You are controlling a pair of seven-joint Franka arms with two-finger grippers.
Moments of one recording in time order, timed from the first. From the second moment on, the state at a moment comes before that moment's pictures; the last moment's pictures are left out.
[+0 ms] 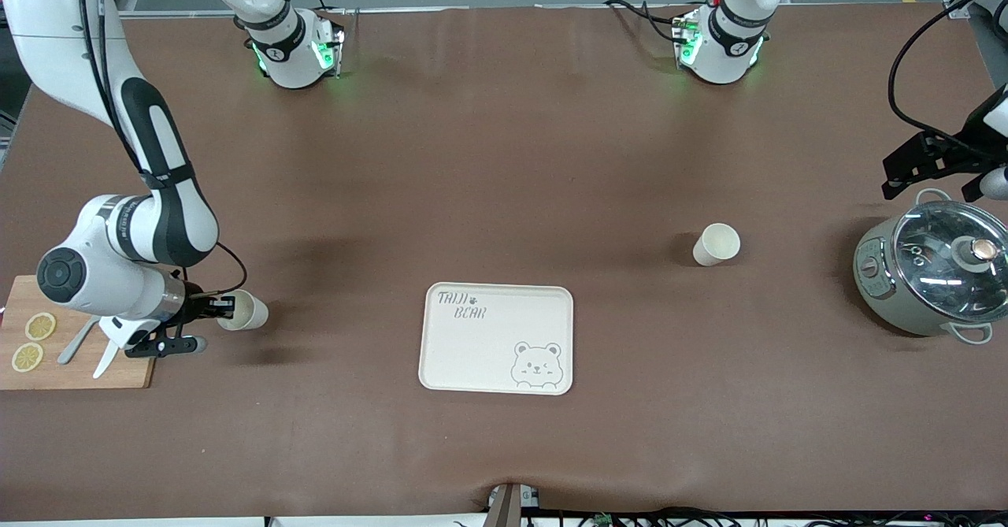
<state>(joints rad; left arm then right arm) -0.07 0.03 0.03 -1.52 0.04 1.67 0.04 -0.04 0.58 -0.02 -1.72 0.08 2.24 -0.19</state>
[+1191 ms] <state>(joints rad) -0.08 0.05 0.02 -1.49 0.04 1.52 0.04 -0.03 0.61 -0.02 -1.74 0.08 2.32 -0.19</state>
